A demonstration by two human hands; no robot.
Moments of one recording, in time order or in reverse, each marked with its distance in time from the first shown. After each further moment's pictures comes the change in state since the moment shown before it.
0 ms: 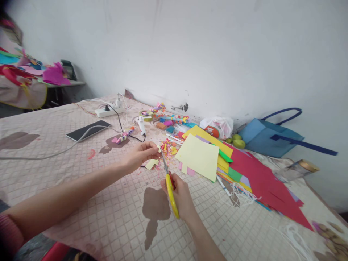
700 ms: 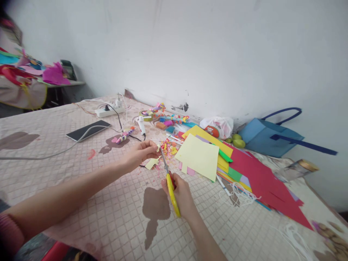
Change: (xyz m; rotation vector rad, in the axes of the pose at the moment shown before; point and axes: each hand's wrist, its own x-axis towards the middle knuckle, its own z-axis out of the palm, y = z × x) left_hand 0.001 0.004 -0.001 -0.007 -0.002 0.005; right_hand 0.002 -0.001 -0.003 -0.025 -0.004 -0.013
